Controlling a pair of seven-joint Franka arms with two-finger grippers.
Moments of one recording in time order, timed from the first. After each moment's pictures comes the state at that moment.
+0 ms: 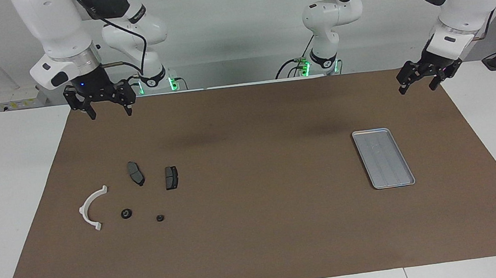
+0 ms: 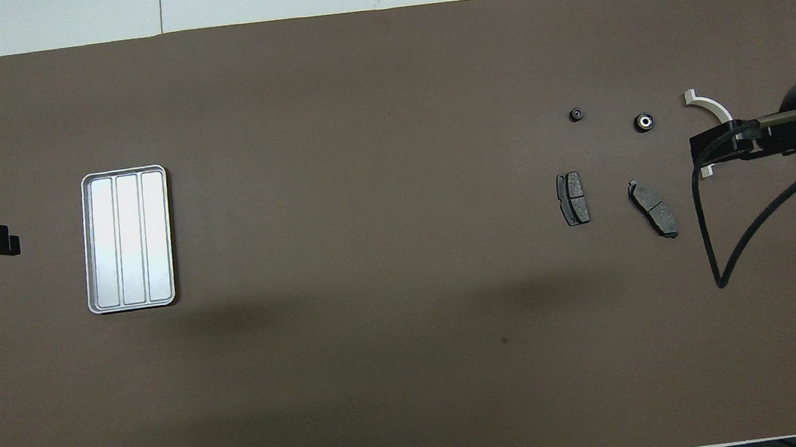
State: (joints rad) left arm 0.07 -0.08 -0.02 -1.79 -0.03 1.75 0.09; right arm 0.03 -0.06 0.04 -1.68 -0.03 1.63 0.08
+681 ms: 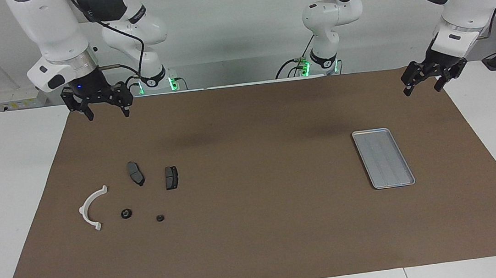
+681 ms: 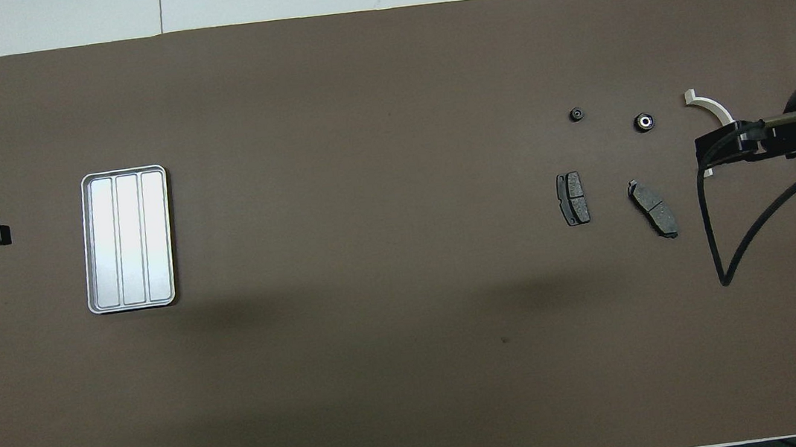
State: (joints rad) left arm 0.07 -0.08 -0.01 -1.79 -0.03 1.79 0.09; right arm 0.02 -0.06 0.04 -1.69 -0.03 1.63 0.08
